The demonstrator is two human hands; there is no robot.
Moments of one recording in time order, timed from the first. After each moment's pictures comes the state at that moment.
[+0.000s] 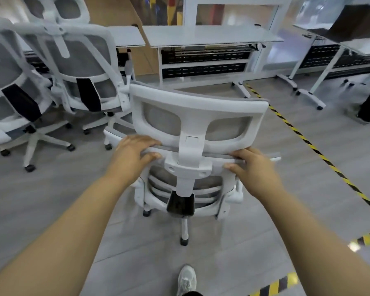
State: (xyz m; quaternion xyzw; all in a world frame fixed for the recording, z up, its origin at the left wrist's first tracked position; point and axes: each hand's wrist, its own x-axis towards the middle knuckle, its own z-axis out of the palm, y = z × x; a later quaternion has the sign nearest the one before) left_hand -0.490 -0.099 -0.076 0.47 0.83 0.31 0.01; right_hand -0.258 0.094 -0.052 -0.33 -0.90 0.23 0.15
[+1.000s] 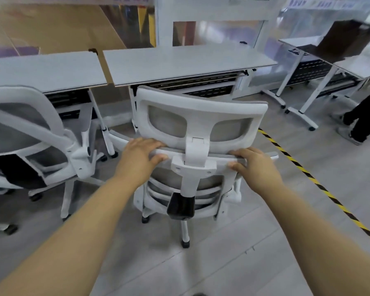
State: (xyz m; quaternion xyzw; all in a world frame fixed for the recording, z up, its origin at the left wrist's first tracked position) left_hand -0.856 0.320 -0.055 0.51 0.81 0.30 0.01; right_hand -0.626 0.490 -0.036 -0.41 -0.88 0.22 0.12
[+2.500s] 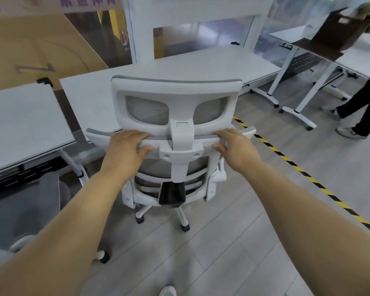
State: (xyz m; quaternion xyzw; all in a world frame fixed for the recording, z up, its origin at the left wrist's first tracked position) left_hand -1.222 0.609 -0.051 0.55 0.80 0.24 0.01; right_hand -0.990 0.762 -0.037 -0.45 -0.86 0.20 0.10
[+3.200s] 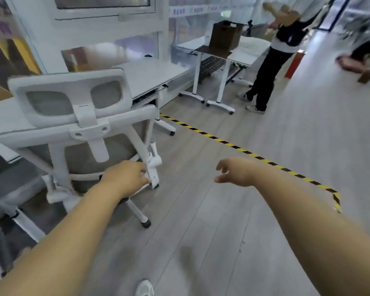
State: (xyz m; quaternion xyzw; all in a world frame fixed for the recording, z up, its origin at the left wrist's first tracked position) left_hand -0.978 0.536 -0.022 0.66 0.73 -0.02 0.17; right_hand -0.698 0.593 0.009 -0.58 -0.77 0.21 -0.15
